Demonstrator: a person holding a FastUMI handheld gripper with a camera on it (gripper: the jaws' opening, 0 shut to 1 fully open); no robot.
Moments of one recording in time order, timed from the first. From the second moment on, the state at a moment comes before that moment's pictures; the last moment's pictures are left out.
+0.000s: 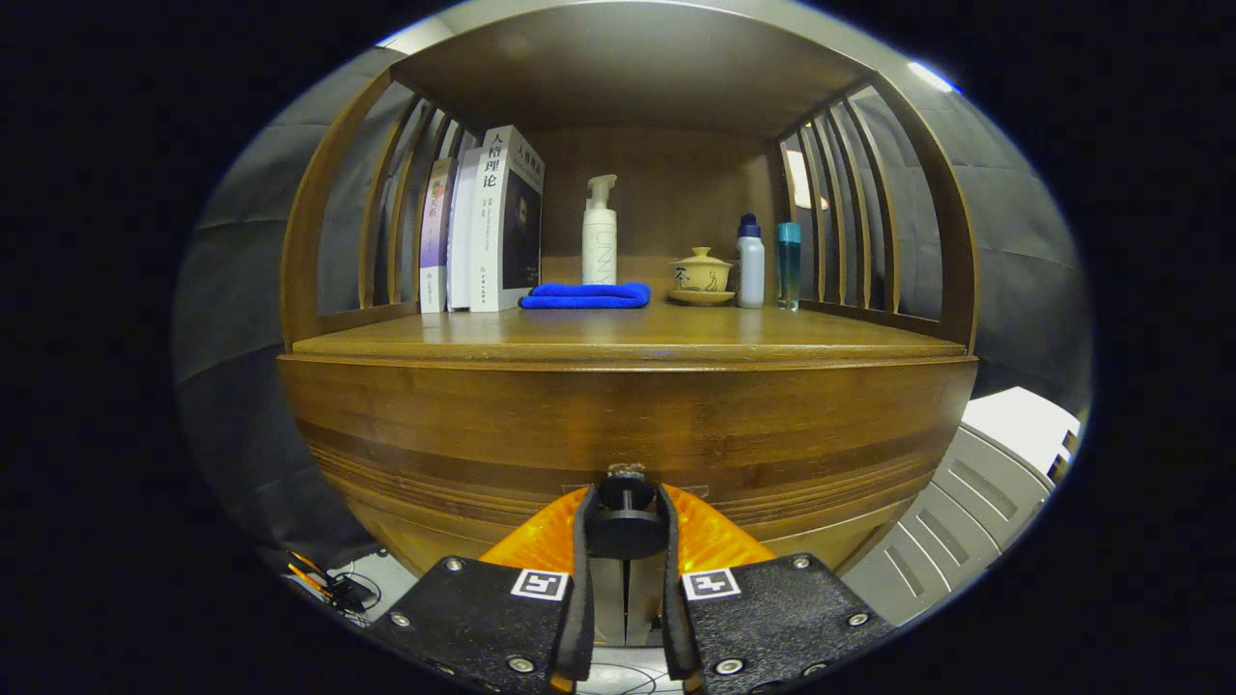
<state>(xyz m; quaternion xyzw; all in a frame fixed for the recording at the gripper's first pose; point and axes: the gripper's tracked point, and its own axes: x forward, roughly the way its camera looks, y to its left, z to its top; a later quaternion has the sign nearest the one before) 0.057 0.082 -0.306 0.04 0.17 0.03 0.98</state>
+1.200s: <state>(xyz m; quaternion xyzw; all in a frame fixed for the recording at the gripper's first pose) -0.109 0.072 -0.294 0.04 0.20 0.04 0.98</state>
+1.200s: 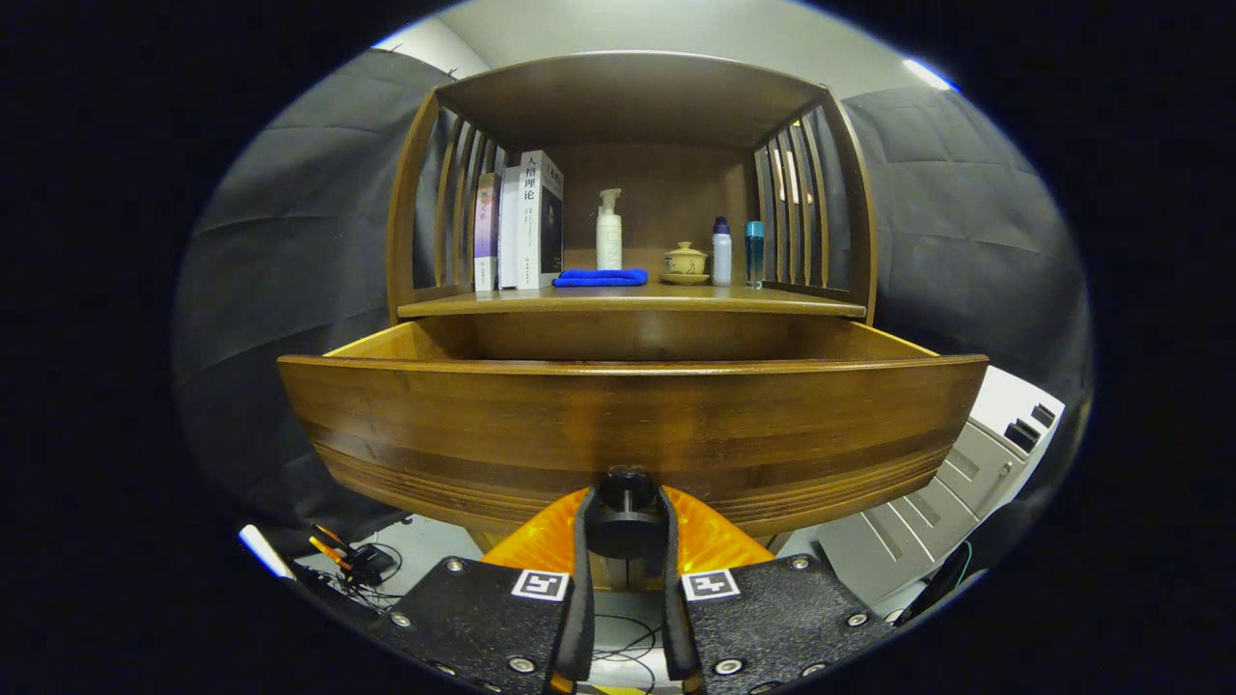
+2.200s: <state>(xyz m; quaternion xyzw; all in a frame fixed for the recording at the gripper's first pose) -0.121 0.079 -0.167 0.07 0.12 0.08 0.99</state>
